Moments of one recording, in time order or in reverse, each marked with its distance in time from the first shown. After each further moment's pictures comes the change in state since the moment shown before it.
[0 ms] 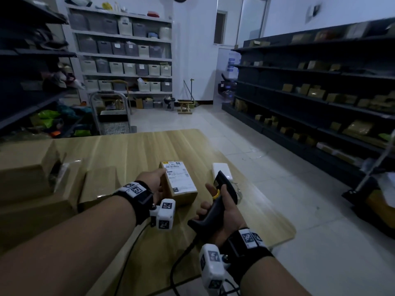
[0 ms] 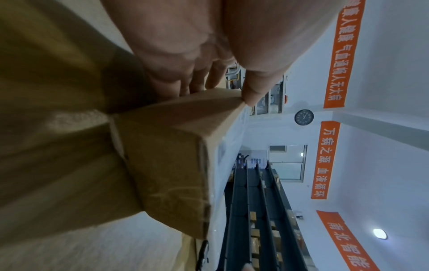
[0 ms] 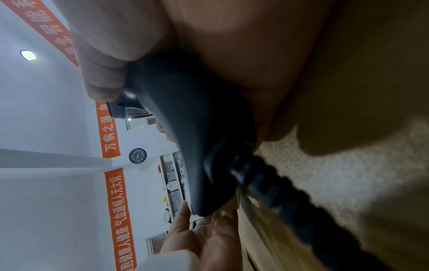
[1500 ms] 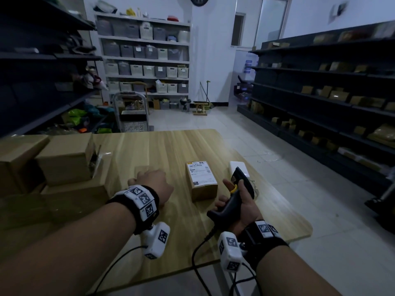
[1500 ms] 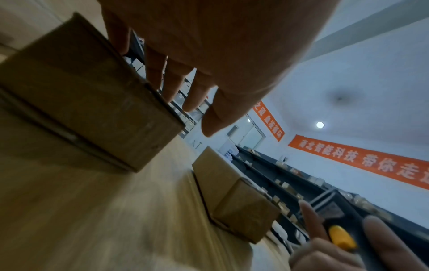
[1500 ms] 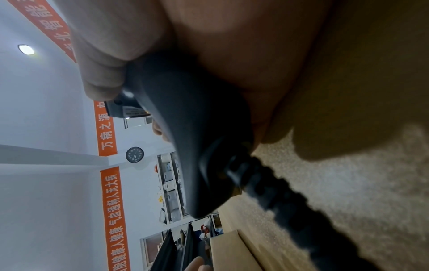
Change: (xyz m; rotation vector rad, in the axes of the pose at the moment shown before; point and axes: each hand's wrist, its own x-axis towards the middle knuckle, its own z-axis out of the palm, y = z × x) left_hand -0.054 0.007 -0.057 1.554 0.324 0.307; right_hand -0.017 0.003 0.016 0.004 0.028 -0.027
